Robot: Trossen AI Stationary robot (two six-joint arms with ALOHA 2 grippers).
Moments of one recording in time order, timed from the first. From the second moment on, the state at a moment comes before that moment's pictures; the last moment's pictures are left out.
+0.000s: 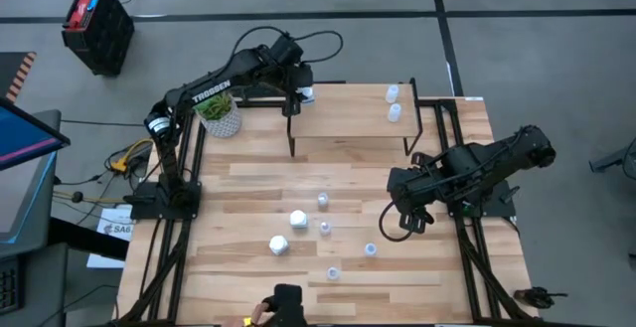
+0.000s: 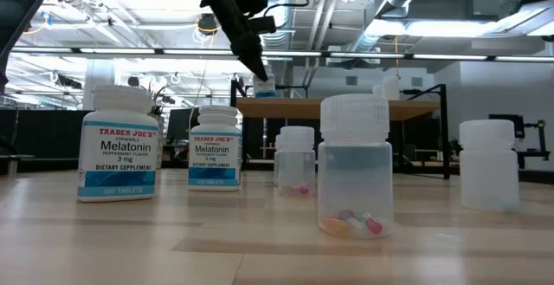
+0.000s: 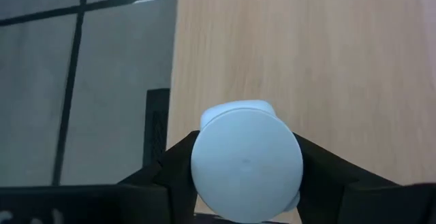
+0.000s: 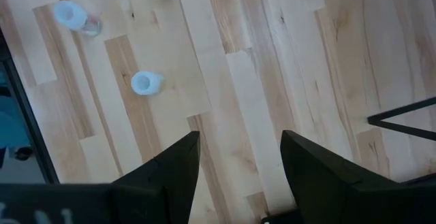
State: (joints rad) left arm 0.63 1.87 1.84 -0.89 0.10 0.66; right arm 0.39 1.45 1.66 -1.56 0.19 0.65
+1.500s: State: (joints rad) left arm 0.44 1.87 2.11 -1.17 0.02 0.47; right arm 0.39 1.45 1.66 -1.56 0.18 0.65
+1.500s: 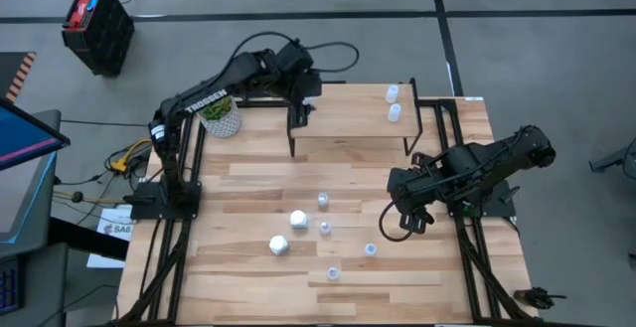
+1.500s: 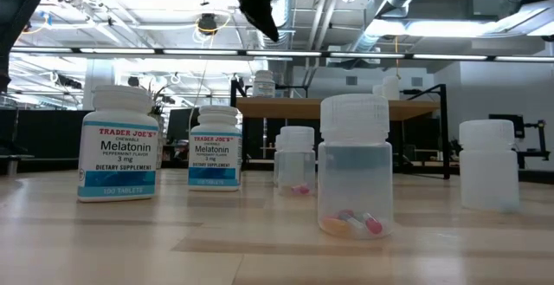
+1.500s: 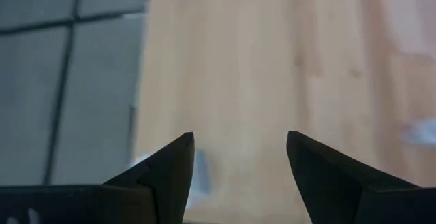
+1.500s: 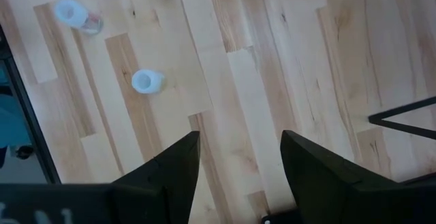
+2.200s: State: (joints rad) left arm 0.17 1.69 1.91 -1.57 0.09 0.11; right arm 0.42 1.44 1.66 -1.57 0.19 0.62
